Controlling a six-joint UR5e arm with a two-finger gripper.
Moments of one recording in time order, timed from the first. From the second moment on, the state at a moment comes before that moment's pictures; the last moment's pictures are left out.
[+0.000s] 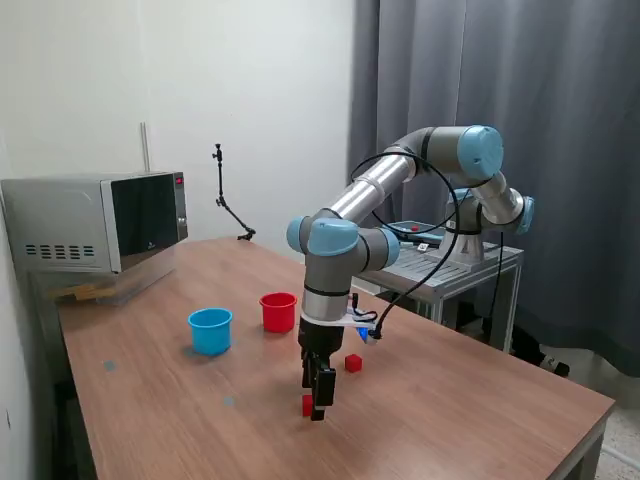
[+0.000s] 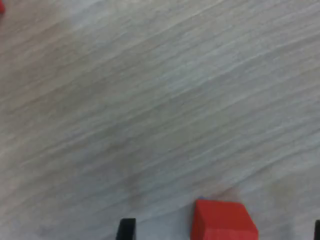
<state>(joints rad) 0.11 -0.48 0.91 -2.11 -1.62 -2.52</state>
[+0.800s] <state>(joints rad) 0.11 -0.48 0.91 -2.10 -1.62 -2.50</state>
